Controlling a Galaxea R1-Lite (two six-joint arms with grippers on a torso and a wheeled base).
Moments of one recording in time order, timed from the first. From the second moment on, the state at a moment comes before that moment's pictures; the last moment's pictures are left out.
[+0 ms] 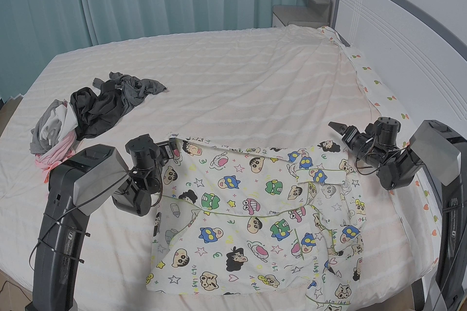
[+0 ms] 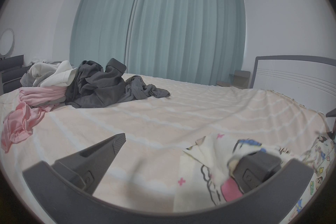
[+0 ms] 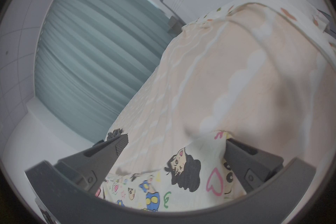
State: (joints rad) left arm -0.19 2.65 -1.38 -1.28 0.39 -0.18; right arm 0.01 2.45 -1.23 -1.06 0.24 0.80
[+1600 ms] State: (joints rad) left arm -0.01 1.93 -0.30 -1.26 -0.25 -0.99; right arm 0.05 2.04 -0.87 -0.62 0.24 1.05
